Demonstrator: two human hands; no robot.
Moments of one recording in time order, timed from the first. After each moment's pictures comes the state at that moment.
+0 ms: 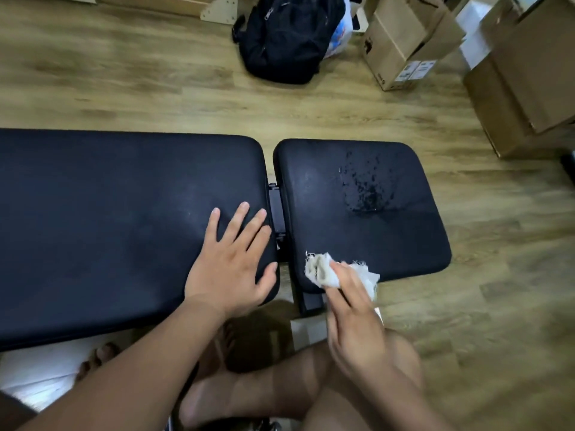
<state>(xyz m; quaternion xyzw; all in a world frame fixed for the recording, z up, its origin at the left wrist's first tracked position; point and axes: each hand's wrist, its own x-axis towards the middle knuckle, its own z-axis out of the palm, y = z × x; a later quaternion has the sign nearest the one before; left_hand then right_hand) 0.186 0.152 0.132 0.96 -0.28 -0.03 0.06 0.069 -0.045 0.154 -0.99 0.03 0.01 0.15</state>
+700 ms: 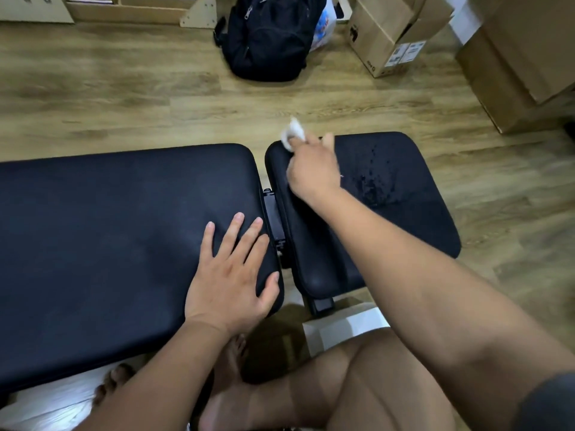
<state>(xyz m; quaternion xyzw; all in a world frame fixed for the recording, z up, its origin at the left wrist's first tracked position) 0.186 0.152 0.134 0.95 -0.29 -0.02 0.06 0.317 -0.040 0.155 -0.99 0.12 0.00 0.04</state>
